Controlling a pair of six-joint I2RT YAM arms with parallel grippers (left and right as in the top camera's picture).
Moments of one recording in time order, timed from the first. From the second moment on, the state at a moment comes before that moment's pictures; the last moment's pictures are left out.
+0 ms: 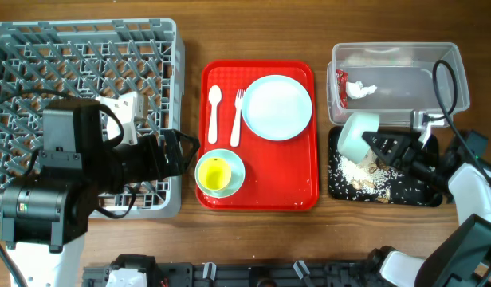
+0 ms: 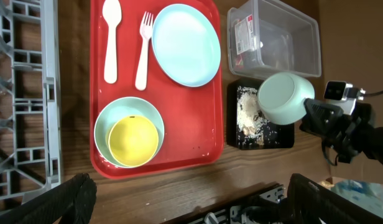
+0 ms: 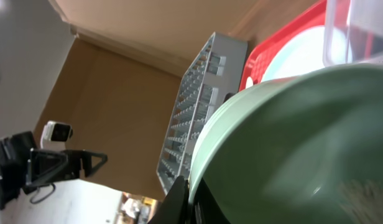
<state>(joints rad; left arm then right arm) -0.11 1.03 1.37 -1.29 0.48 -0.36 -0.57 1.44 0.72 -0.75 -1.50 -0.27</state>
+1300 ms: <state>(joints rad) -0.11 1.03 1.37 -1.29 0.48 -0.36 0.77 1.51 0.91 -0.65 0.00 0.52</state>
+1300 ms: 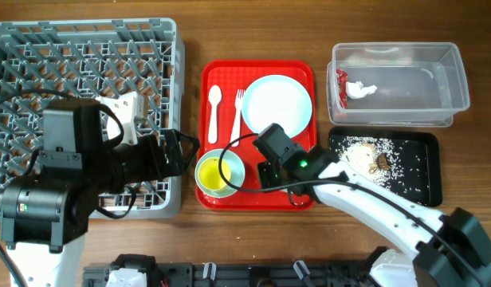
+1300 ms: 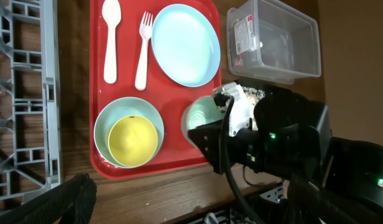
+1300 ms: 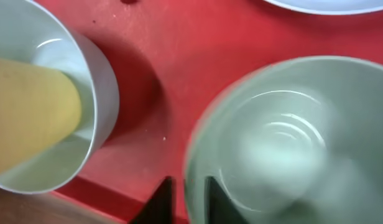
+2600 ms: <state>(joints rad) -0.11 1.03 1.37 -1.38 0.41 -0.39 0.59 1.35 1.01 -0.53 -0.36 0.65</state>
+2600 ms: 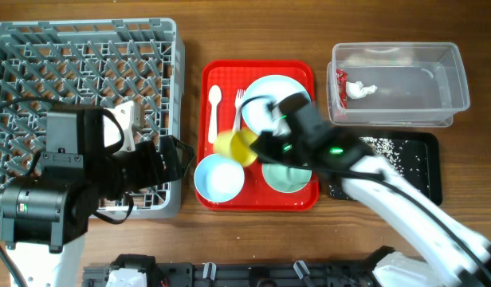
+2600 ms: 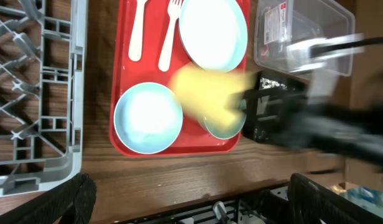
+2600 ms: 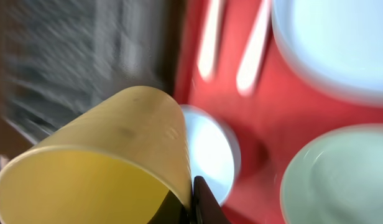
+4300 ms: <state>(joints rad) 0.07 1.02 1.38 -1.24 1.02 -0.46 0.25 1.24 1.04 -0.53 -0.92 0.52</state>
